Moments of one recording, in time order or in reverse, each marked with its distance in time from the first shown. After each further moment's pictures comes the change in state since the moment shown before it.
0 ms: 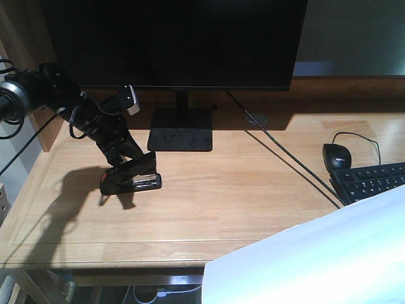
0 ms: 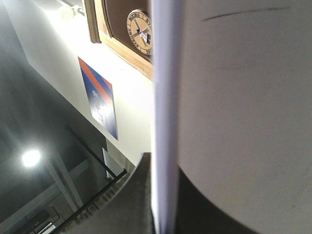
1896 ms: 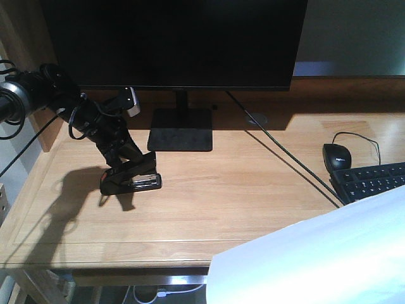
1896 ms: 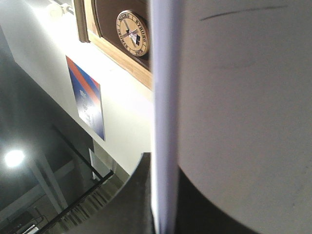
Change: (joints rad) left arm 0.000 0.001 0.000 -0.001 0.027 0.000; right arm 0.000 0.000 0.000 0.000 0.038 -0.038
